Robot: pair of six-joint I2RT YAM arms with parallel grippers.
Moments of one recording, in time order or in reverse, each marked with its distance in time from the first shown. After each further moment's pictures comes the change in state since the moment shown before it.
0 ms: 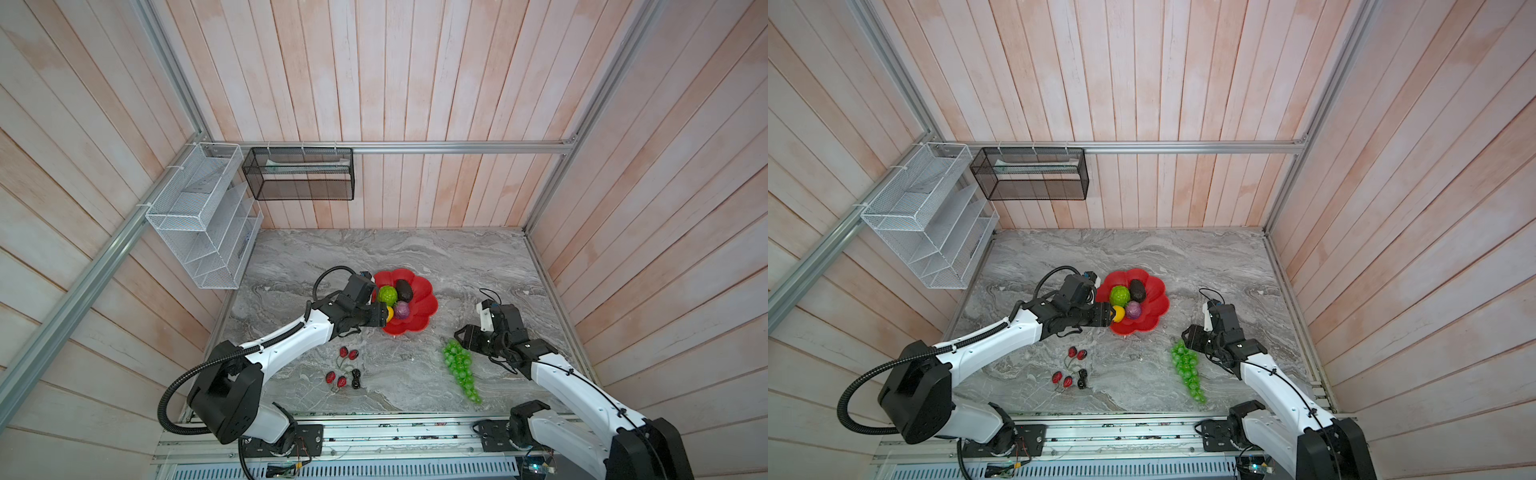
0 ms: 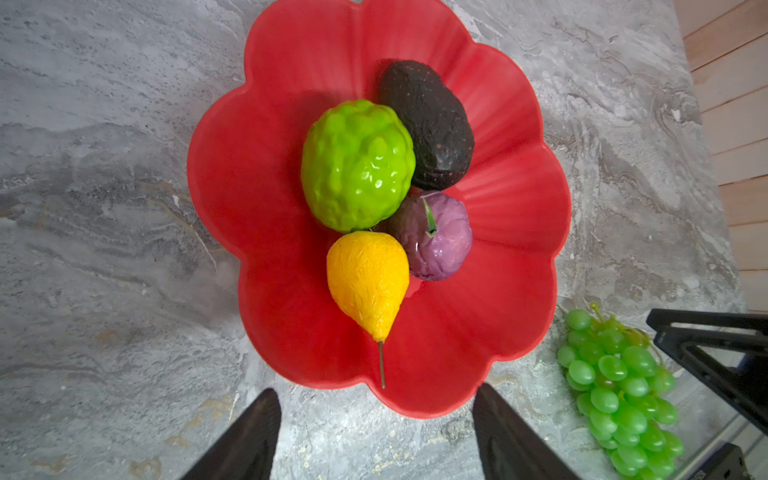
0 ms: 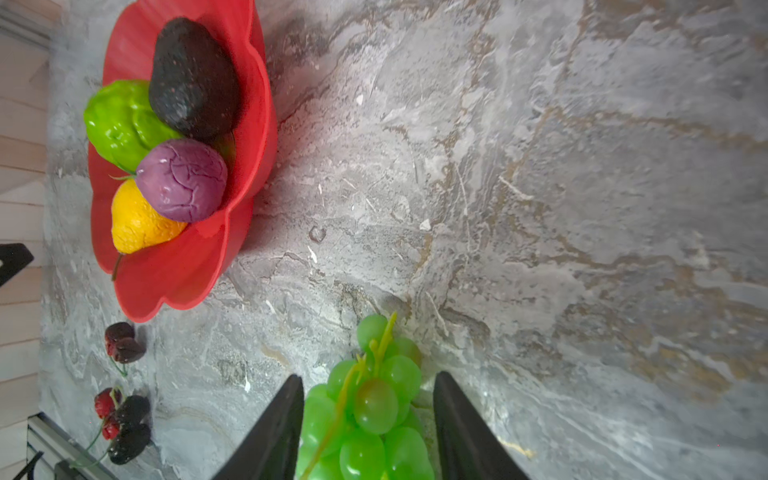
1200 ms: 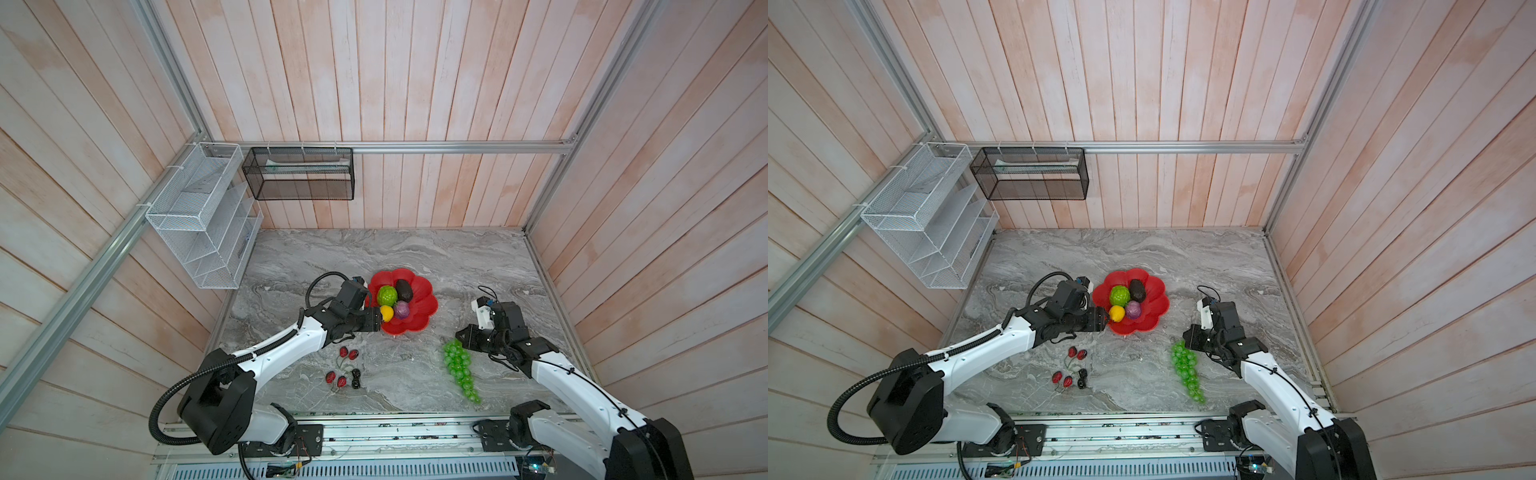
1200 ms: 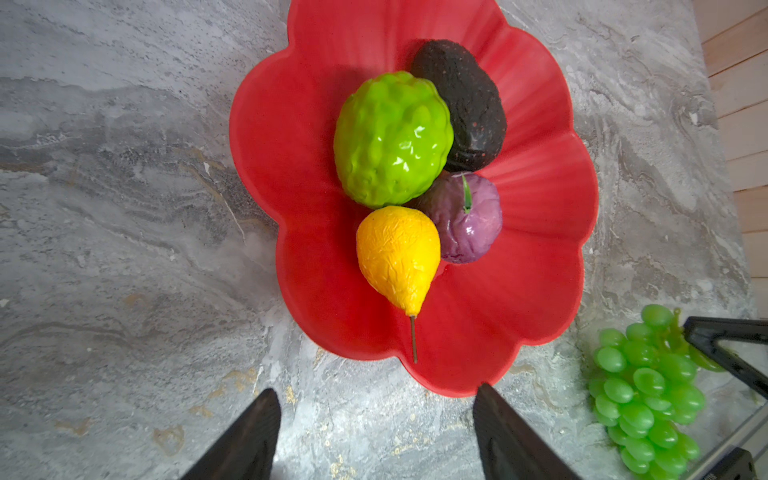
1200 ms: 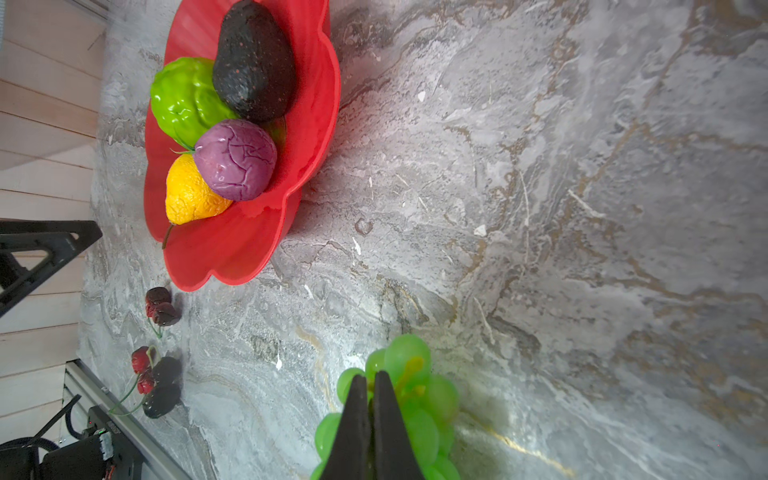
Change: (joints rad) left arm 0.019 -0.063 -0.084 0.021 -0.001 -0.019; right arm -0.005 -0.032 0.026 -0.013 -0.082 -0.064
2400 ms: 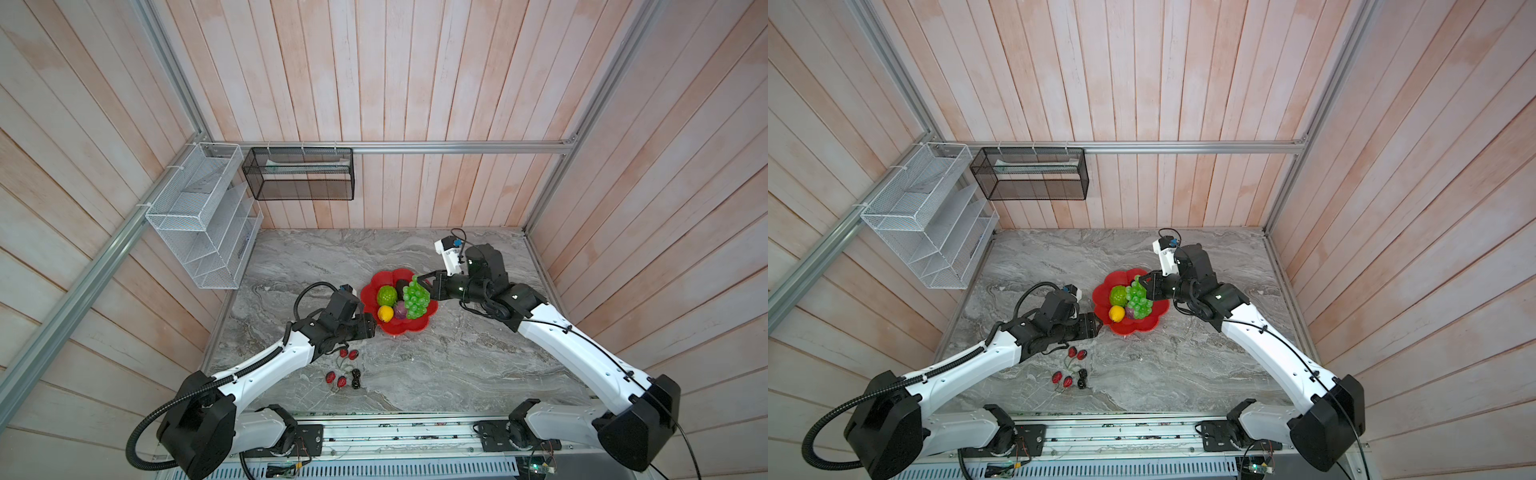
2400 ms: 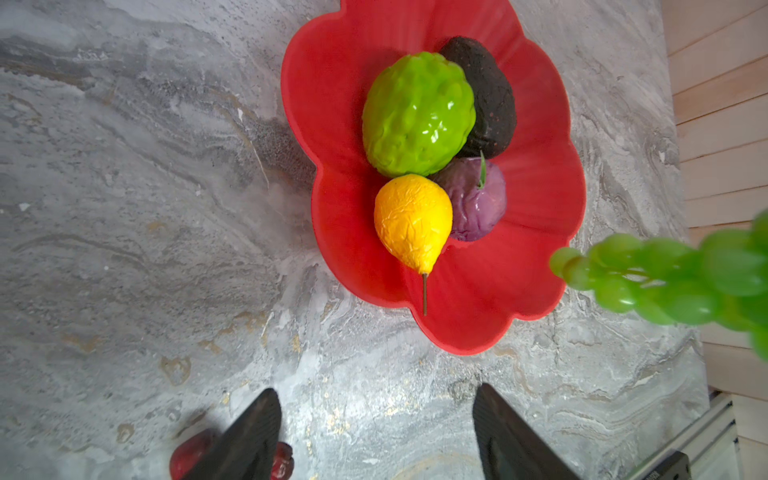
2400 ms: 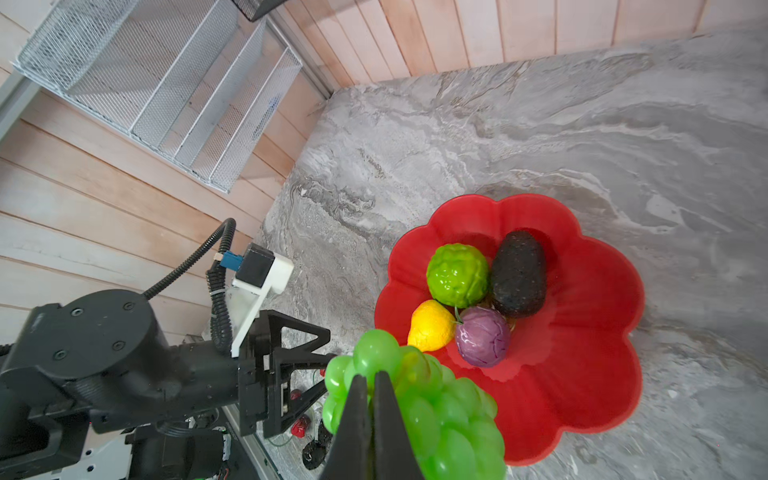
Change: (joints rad) left arm 0.000 -0.161 -0.135 0.012 0.000 -0.146; right arm 0.311 0.302 0.660 -0.016 0.021 -0.010
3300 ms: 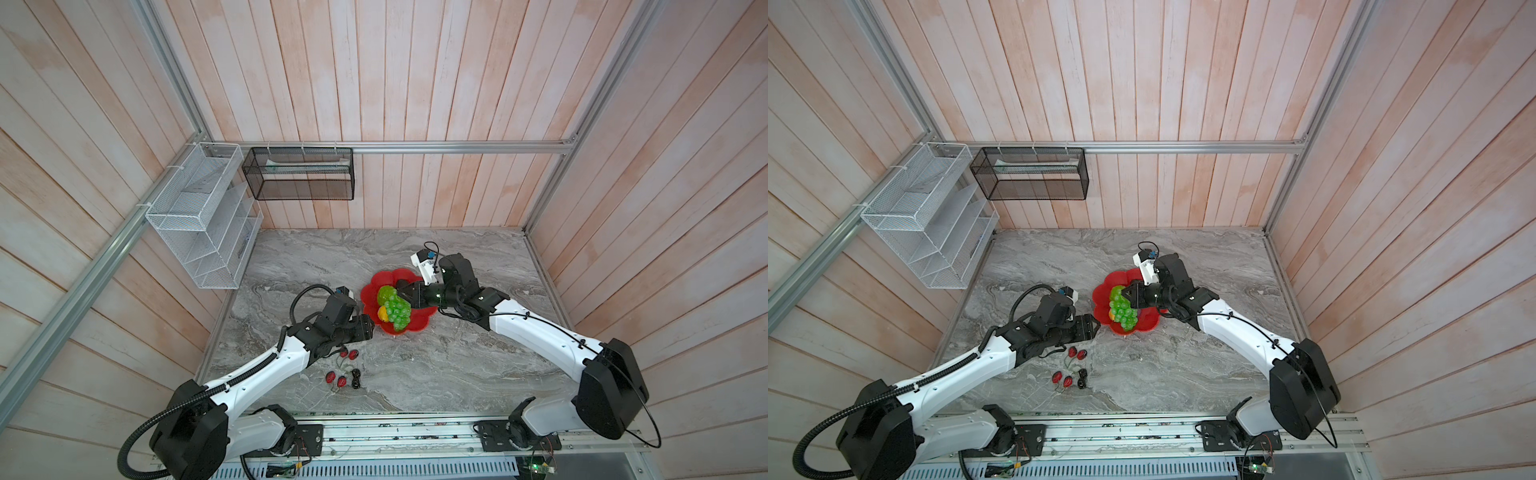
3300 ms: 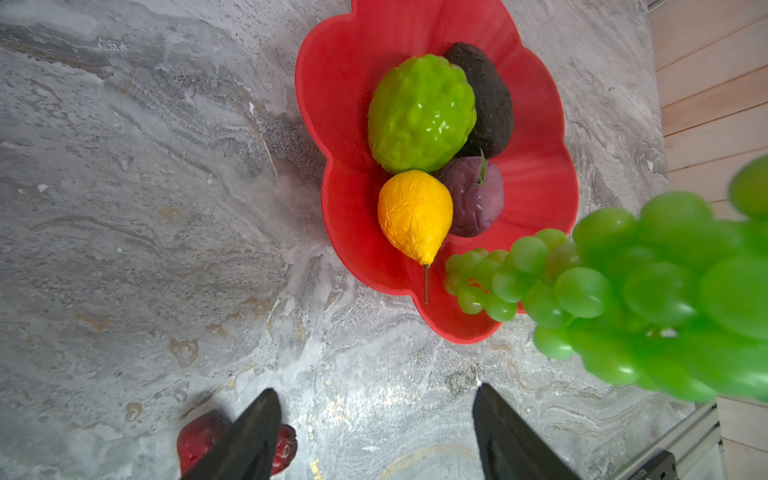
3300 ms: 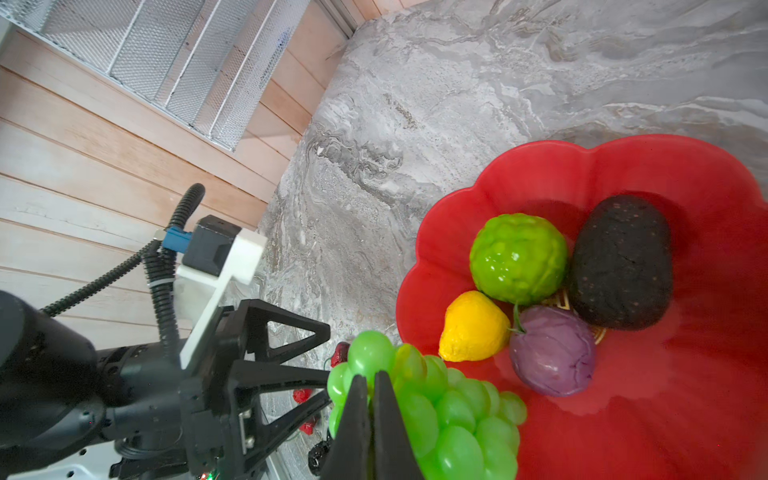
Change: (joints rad) left arm 0.000 -0.040 -0.019 -0.005 -0.003 -0.018; right arm 0.025 0.152 -0.109 0.216 -0.100 0.028
